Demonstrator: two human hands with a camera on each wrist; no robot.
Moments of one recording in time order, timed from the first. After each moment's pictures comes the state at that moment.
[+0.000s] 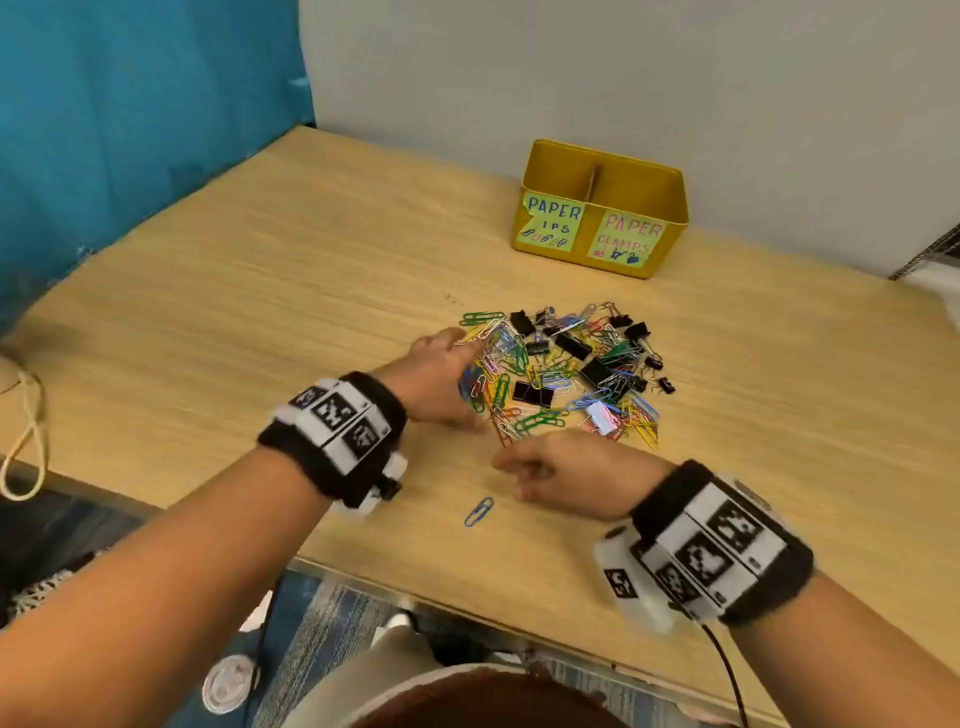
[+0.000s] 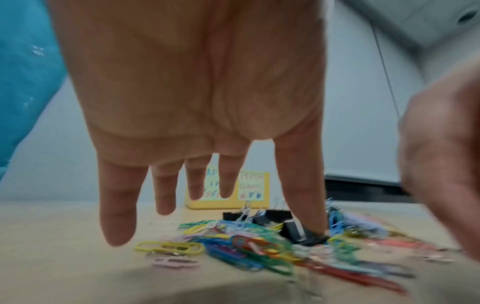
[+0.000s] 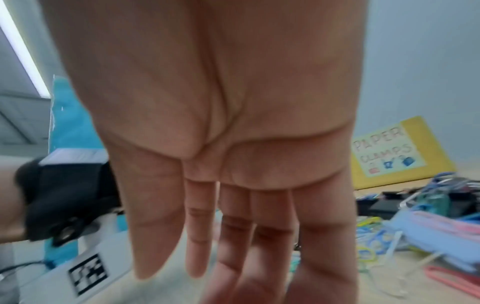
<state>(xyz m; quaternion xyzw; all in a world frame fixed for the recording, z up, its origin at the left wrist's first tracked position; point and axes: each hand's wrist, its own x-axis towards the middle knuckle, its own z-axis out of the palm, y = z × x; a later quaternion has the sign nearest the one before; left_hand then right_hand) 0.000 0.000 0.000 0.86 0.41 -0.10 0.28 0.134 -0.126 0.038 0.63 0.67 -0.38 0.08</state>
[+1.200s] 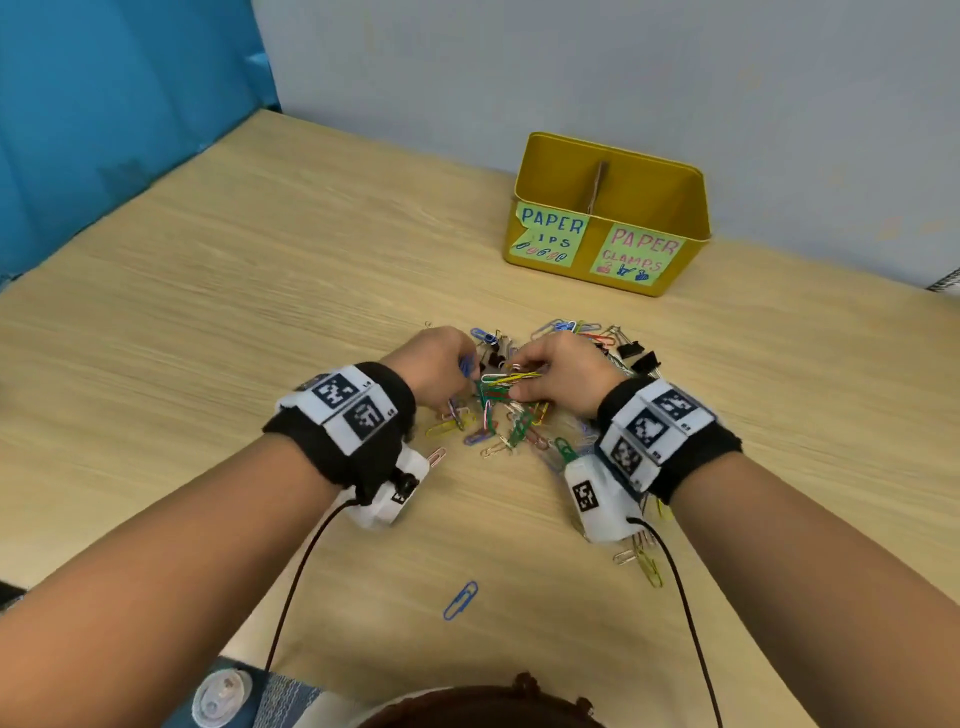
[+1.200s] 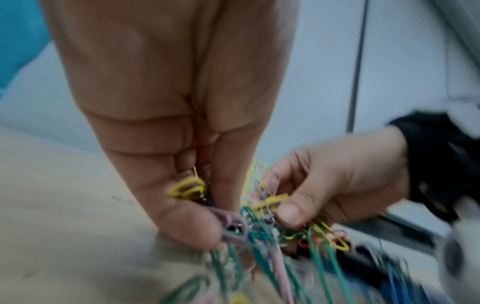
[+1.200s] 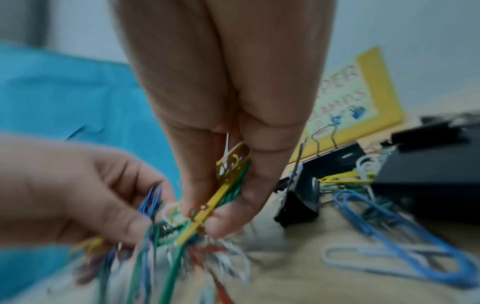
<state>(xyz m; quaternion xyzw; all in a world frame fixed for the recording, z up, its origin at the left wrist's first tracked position) 0.052 0.067 -0.004 0.80 0.45 -0.05 0.39 0.205 0.009 -0.006 0.72 0.60 -0.34 -0.11</state>
